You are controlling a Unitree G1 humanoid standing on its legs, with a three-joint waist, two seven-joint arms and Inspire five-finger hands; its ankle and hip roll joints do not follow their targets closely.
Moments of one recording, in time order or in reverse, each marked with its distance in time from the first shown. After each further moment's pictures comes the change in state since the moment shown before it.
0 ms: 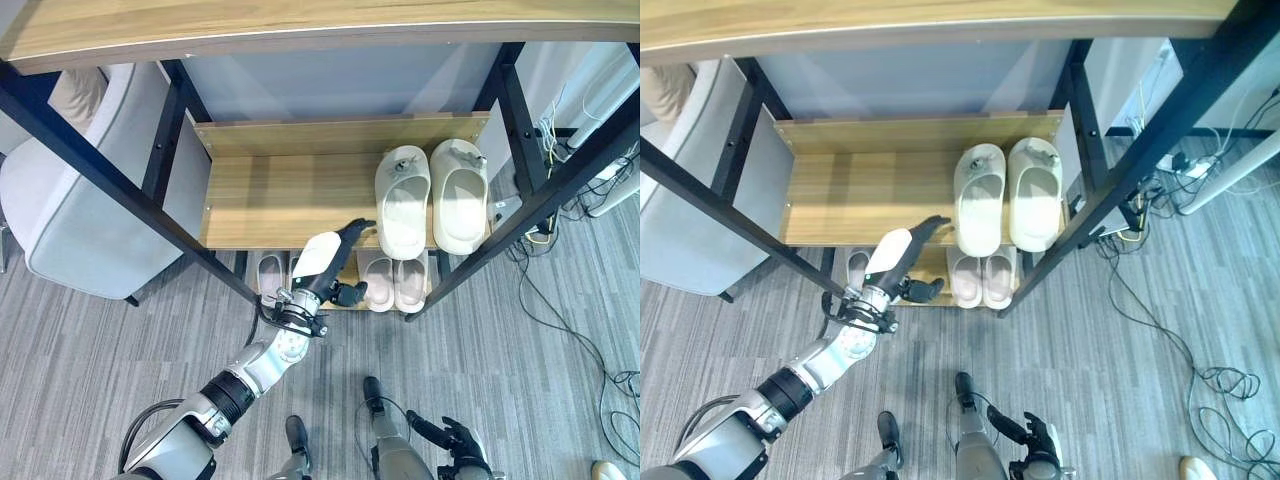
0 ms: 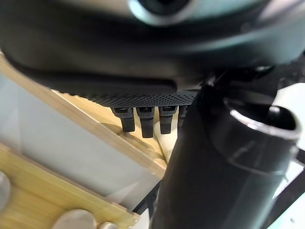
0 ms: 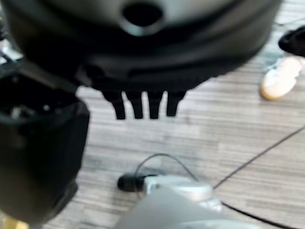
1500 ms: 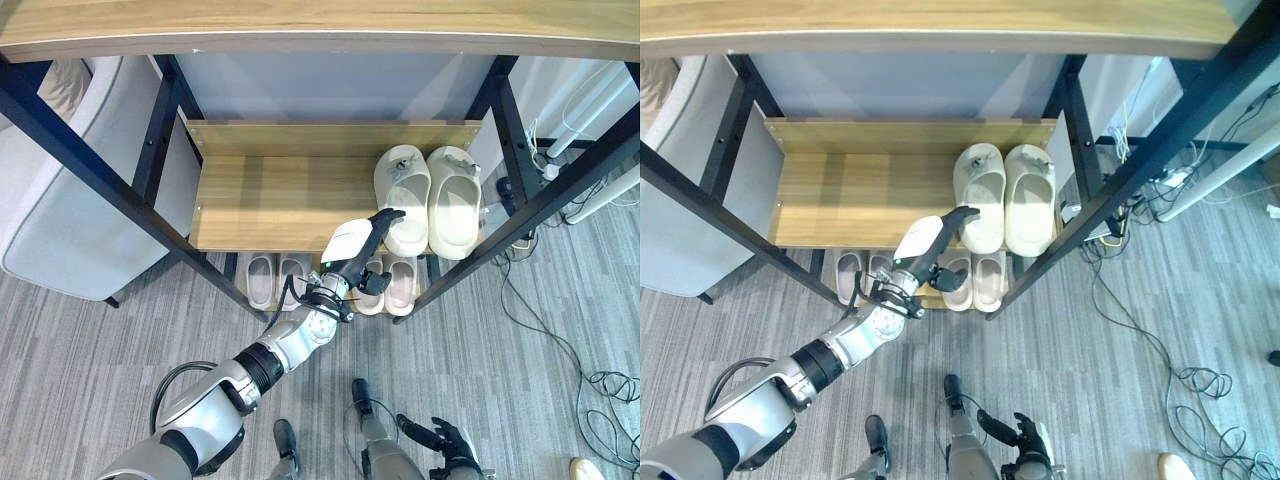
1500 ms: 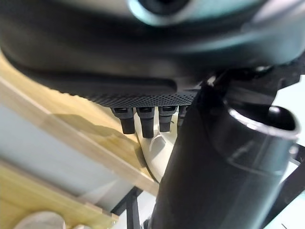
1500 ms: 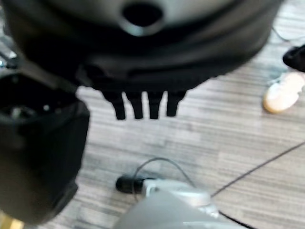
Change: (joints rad) left arm -0.207 -0.116 -0.118 0.223 -0.034 0.030 0.046; right arm -0.006 0.015 0.096 0.004 -0.005 -0.004 -0.018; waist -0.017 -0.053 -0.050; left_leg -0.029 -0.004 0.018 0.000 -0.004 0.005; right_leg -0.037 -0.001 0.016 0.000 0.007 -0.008
